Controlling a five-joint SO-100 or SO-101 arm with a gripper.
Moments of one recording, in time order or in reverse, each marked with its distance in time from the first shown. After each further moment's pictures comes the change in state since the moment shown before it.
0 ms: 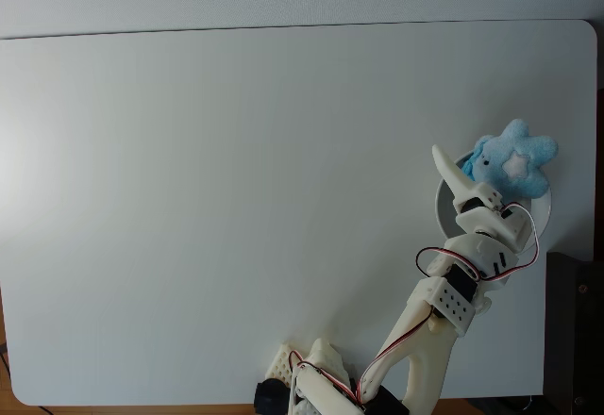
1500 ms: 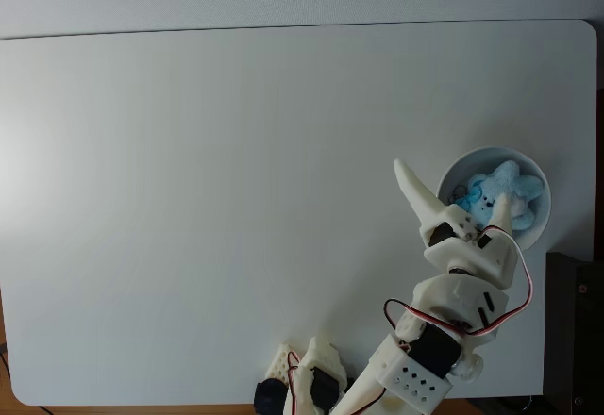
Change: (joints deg) arm -8.9 34.5 0.6 37.6 0.0
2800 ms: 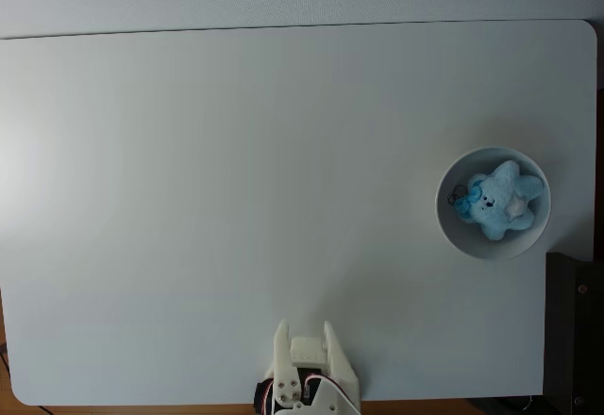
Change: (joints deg) arm -32.4 50.9 1.8 73.3 -0.3
